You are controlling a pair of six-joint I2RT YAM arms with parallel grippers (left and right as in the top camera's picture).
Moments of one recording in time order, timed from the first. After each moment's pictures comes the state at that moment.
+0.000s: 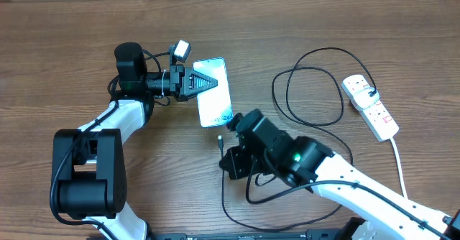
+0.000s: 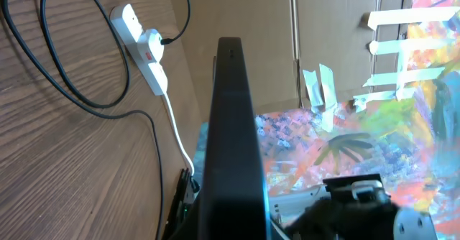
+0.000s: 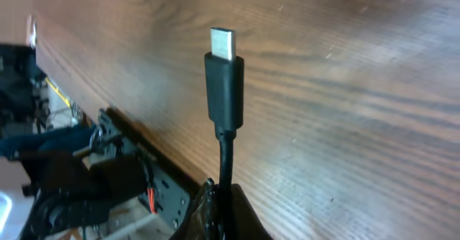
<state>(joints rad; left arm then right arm) -0.03 1.84 0.95 0.55 1.55 -1.05 0.86 1.35 0.96 -0.59 -0.37 0.69</state>
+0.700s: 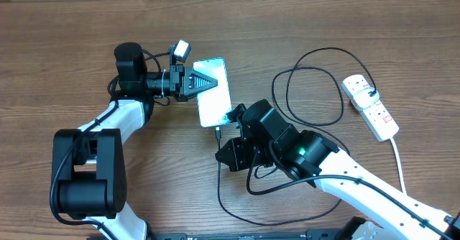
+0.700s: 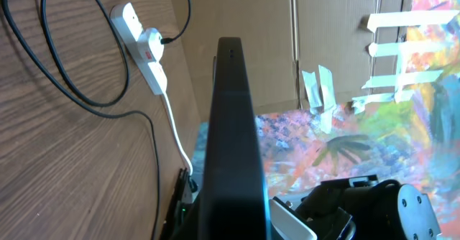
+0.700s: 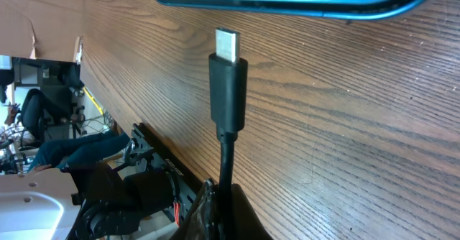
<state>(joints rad) -0.03 1.84 0.95 0.55 1.55 -1.07 0.80 1.35 0.96 -0.51 -0.46 0.68</state>
